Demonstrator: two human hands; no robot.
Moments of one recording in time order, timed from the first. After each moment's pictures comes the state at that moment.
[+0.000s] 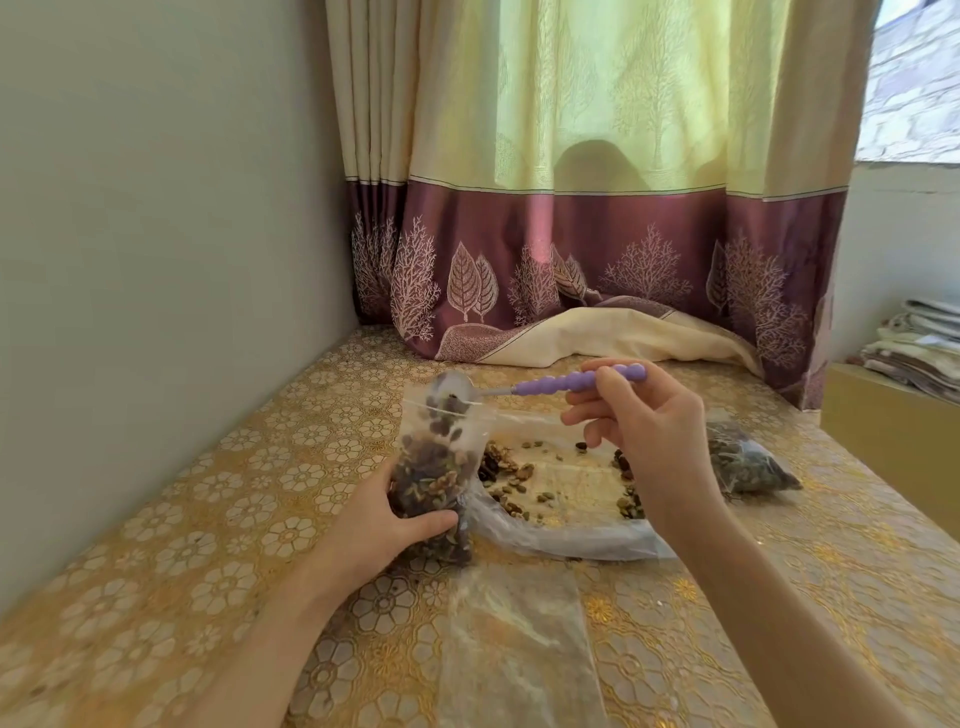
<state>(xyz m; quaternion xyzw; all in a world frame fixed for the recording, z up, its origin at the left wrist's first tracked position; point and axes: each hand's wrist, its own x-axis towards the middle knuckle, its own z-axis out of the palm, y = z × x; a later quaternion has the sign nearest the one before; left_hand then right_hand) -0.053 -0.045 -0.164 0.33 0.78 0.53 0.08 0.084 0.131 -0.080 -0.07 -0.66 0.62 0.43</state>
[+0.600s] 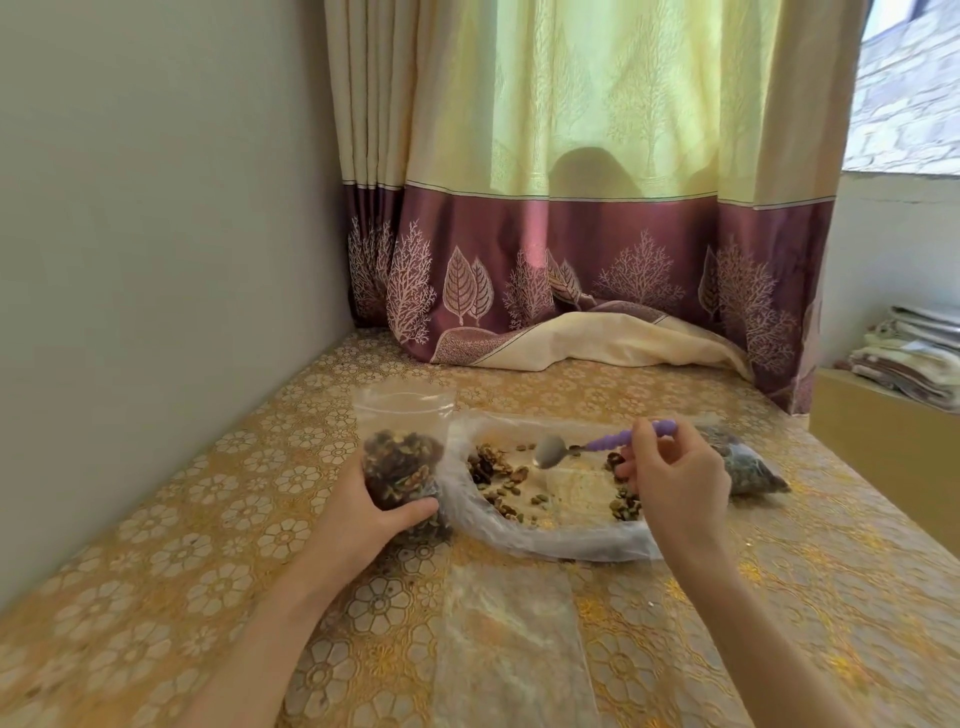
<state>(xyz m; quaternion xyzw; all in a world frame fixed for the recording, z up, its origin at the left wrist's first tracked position) -0.057 -0.046 -0.165 0.26 0.79 0.55 0.01 0.092 0.160 -0.128 -0.24 -0.71 0.43 0.50</state>
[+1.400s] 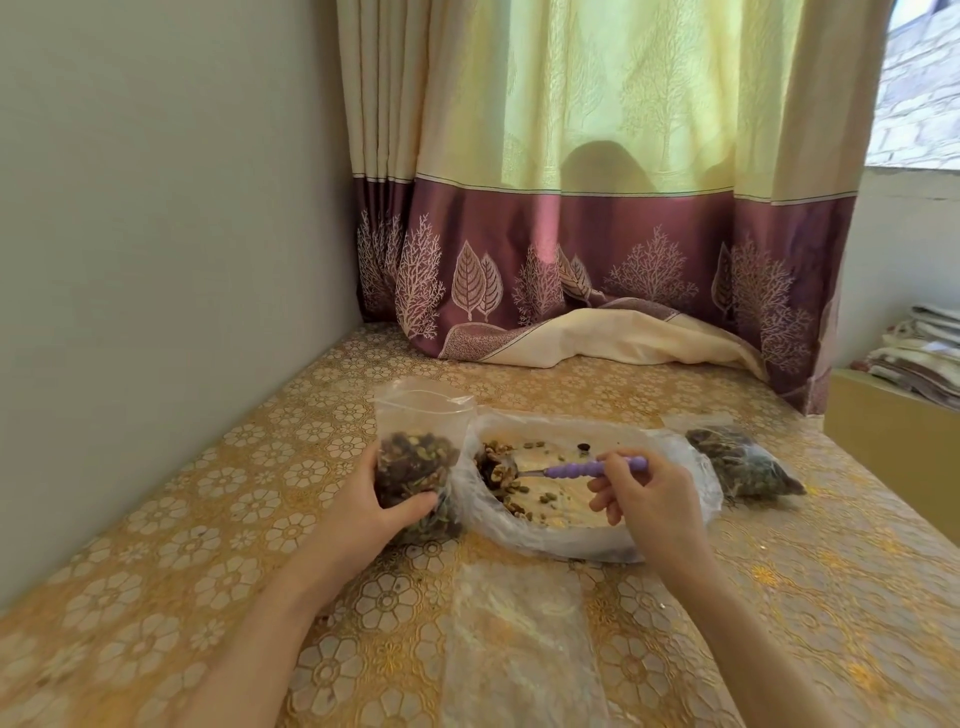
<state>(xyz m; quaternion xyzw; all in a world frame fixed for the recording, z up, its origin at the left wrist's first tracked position) -0.057 -0.053 -0.165 0.28 0.75 0.59 0.10 0.079 0.160 -0.150 -0.23 -0.73 0.51 0.38</state>
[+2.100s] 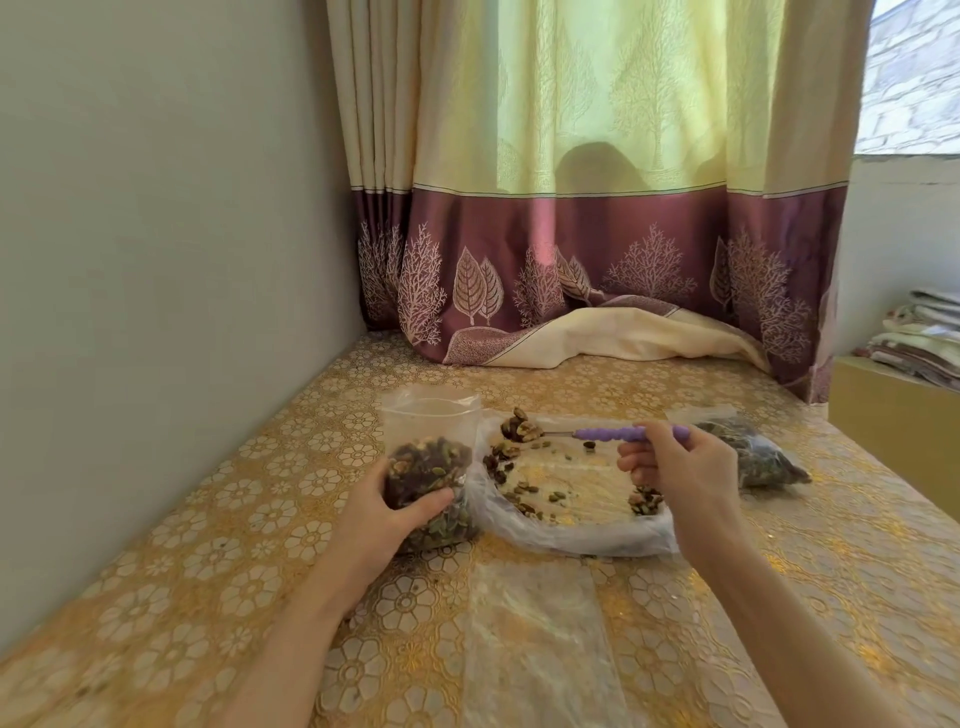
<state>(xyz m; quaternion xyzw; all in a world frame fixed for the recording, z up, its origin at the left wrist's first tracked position) -0.052 -0.051 -0.163 0.27 0.71 0.64 0.10 0.088 0.162 -0.122 -0.25 -0.62 0.61 0.43</state>
